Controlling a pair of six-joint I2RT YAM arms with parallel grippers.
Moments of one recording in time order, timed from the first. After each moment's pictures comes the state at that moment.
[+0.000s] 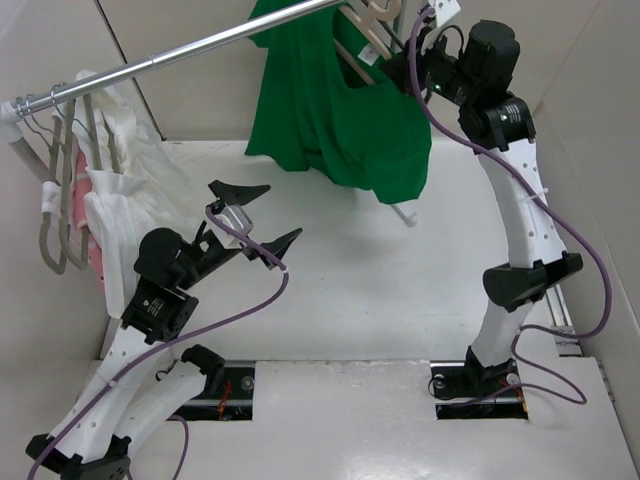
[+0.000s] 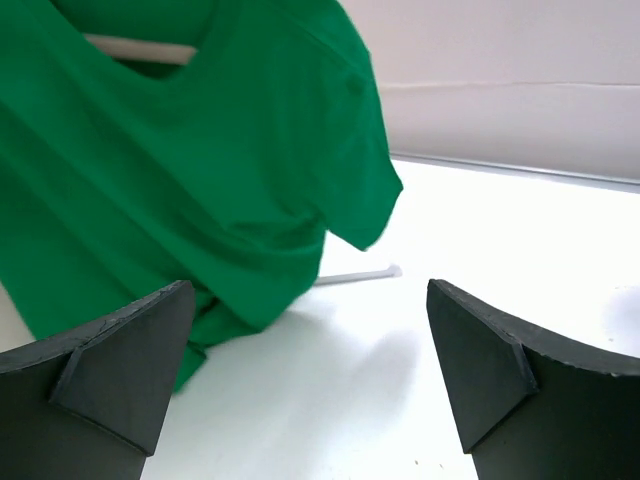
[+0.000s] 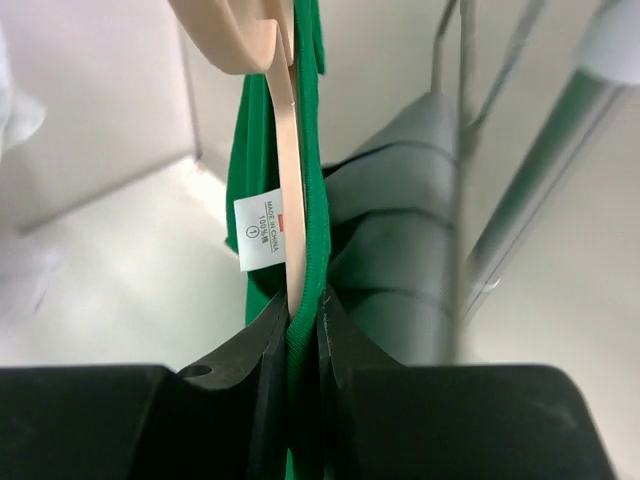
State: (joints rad) left arm -0.51 0.67 0.90 -0.01 0.45 0.18; right arm 0.33 1.82 2.39 -0.57 -0.43 -0.14
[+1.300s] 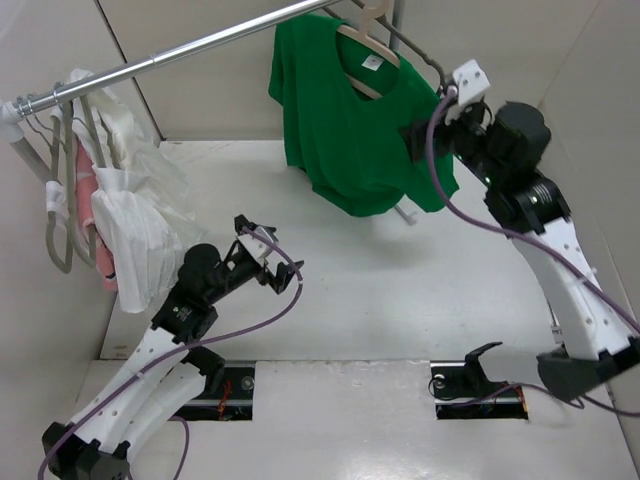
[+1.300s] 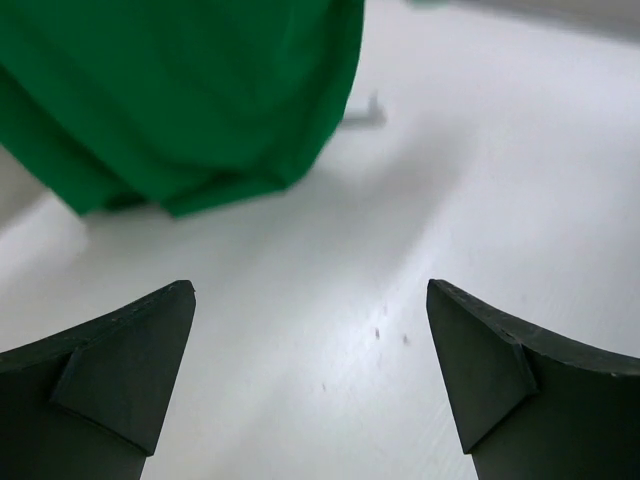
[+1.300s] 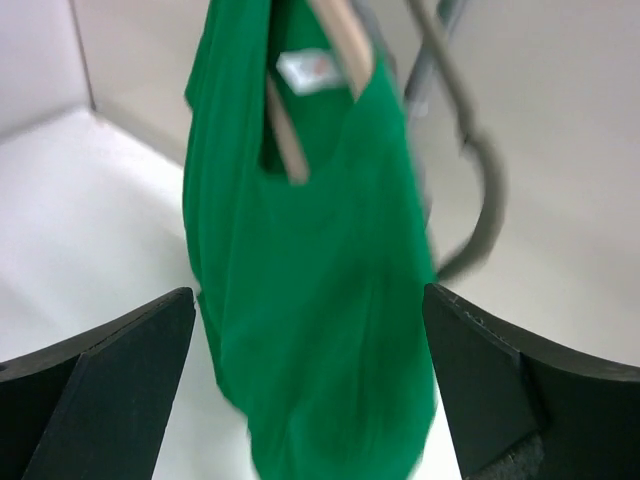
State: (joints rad) left arm -0.51 0.61 0.59 -0.04 0.38 0.17; right arm 0.41 1.35 1.70 -0.33 -0.11 -0.24
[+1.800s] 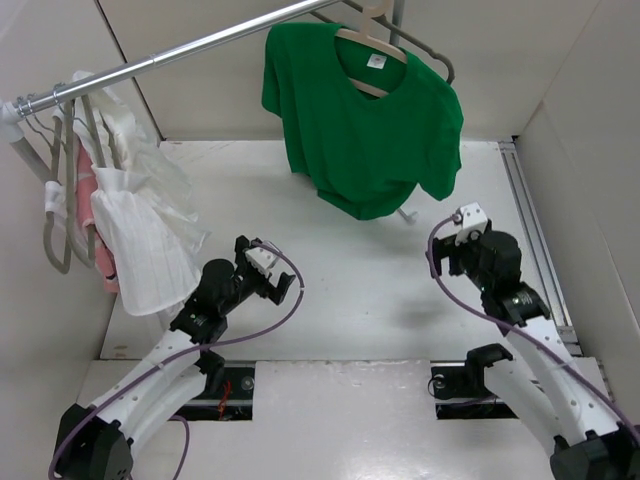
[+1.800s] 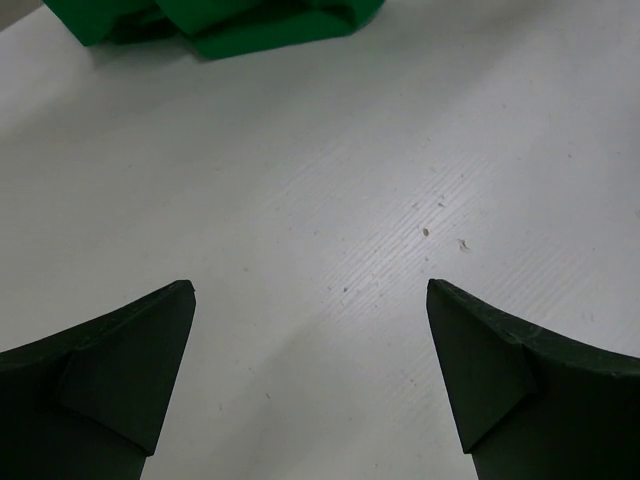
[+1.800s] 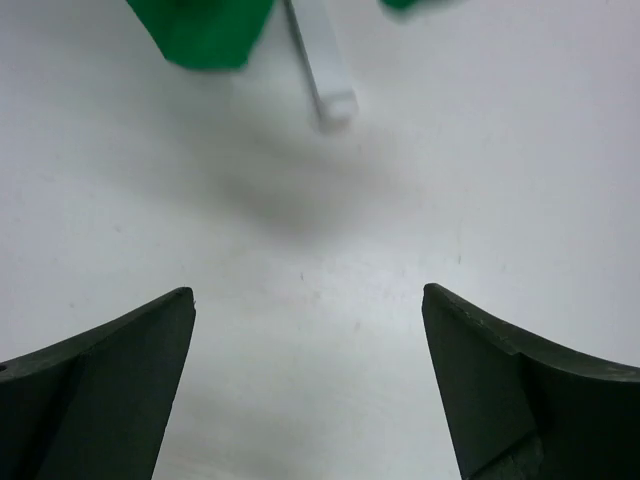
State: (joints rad) left arm -0.48 0.66 0.27 0.11 0.22 0.18; right arm 0.25 0.73 0.64 -0.29 -0.04 -0.13
